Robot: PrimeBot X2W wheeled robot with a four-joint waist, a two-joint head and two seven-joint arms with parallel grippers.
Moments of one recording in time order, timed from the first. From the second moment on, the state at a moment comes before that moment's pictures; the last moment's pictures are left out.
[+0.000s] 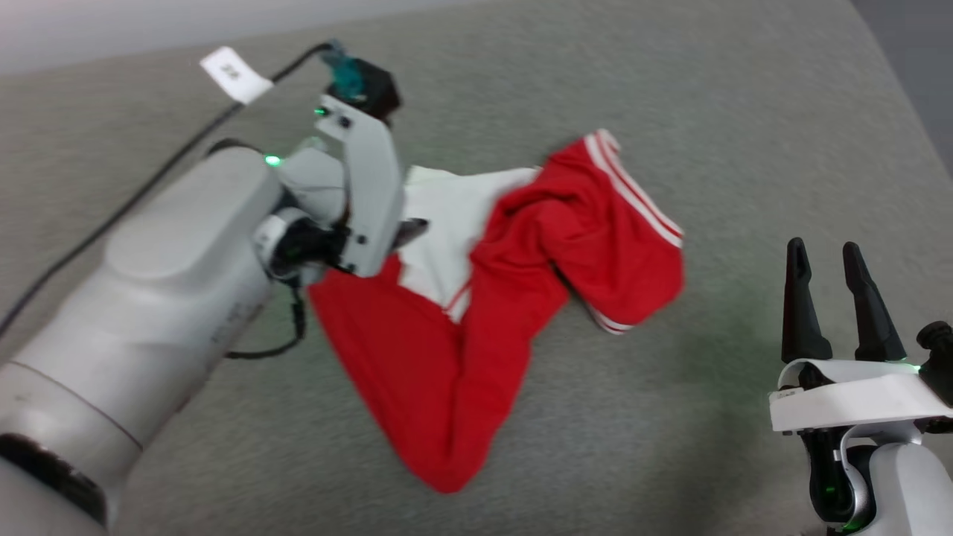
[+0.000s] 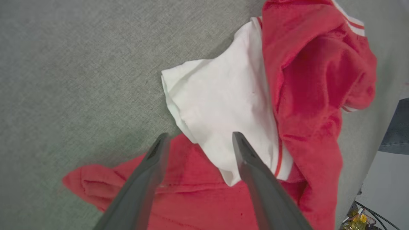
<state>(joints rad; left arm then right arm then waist) -1.23 0.43 -1.10 0.67 -1.14 -0.13 0.69 -0.26 -0.05 -0.04 0.17 0.35 0.13 -0.26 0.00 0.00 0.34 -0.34</state>
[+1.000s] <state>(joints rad) -1.35 0.63 -1.12 0.68 -1.33 -0.13 0.57 -0.27 -0.05 -0.03 0.15 0.28 0.13 -0.26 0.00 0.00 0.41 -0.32</state>
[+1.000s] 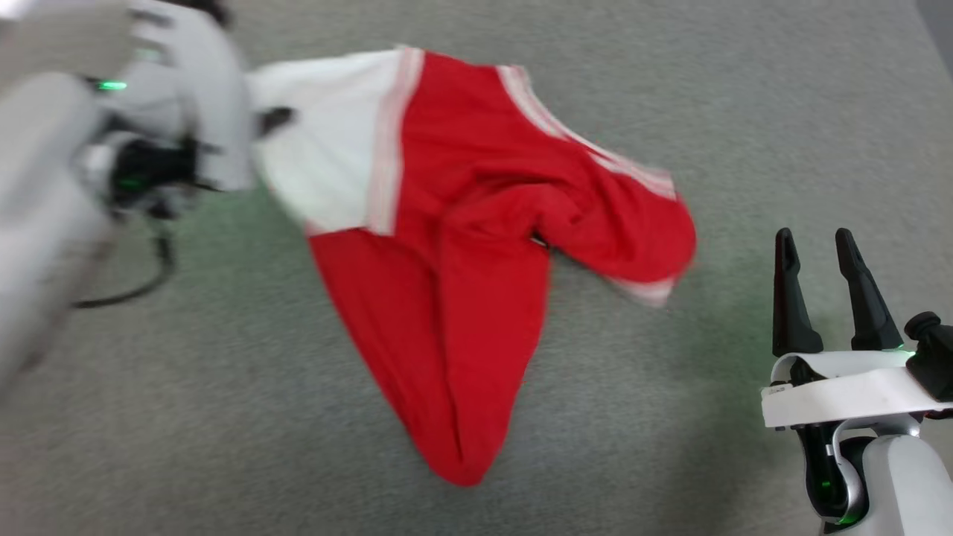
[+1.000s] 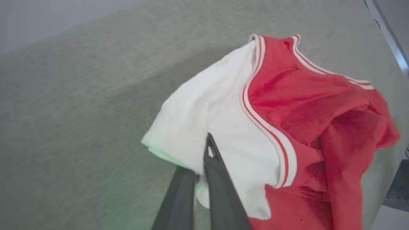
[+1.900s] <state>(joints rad) -1.19 0.76 -1.13 1.01 -1.29 -0.11 0.31 -0.27 -0.07 0.00 0.15 0.21 0.13 -0.26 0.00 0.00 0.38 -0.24</state>
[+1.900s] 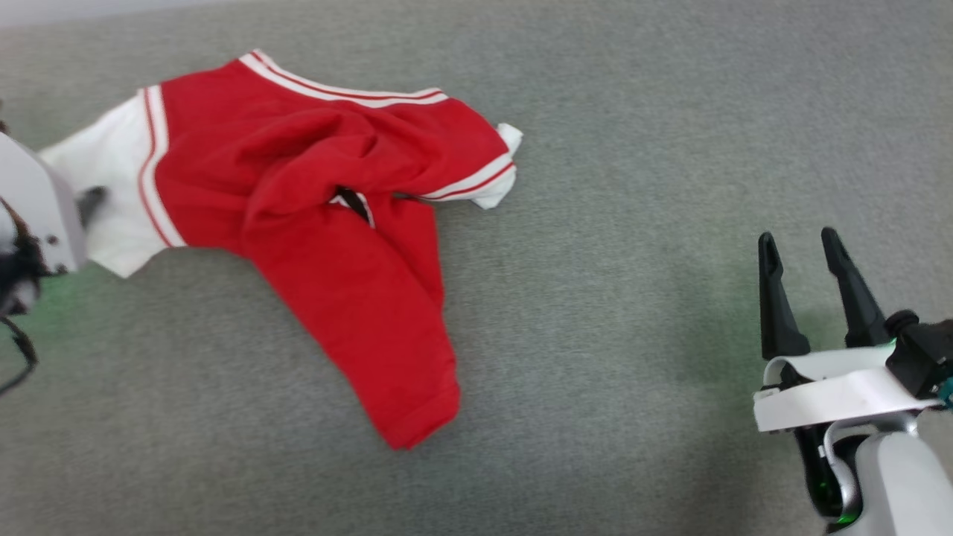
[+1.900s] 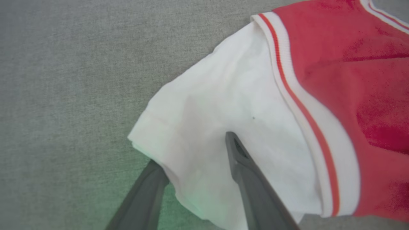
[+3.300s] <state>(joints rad) -0.23 0.18 -0.32 0.19 -0.40 0.02 -0.26 -0.92 -0.75 0.86 0.54 0.90 0.13 0.59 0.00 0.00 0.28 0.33</state>
